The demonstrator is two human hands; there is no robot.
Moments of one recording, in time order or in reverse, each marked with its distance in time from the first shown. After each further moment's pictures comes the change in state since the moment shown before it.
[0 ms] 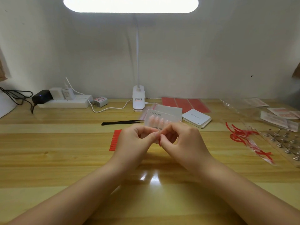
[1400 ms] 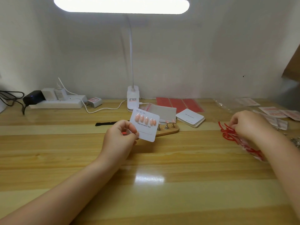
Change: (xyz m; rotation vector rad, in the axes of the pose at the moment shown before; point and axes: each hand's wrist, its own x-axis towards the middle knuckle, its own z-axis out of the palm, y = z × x) left_hand 0.011 -0.010 -0.011 0.050 0.152 -0.158; right_hand 0.035 0.122 -0.133 -0.886 -0.188 0.624
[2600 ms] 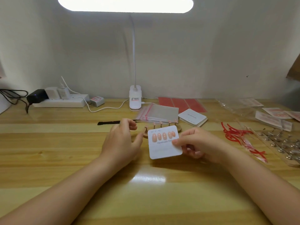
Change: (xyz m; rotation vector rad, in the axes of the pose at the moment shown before) left_hand 0.013 -0.020 0.000 0.599 -0.005 0.317; right_hand -0.072 -0.098 0.005 1.090 -0.830 -0.246
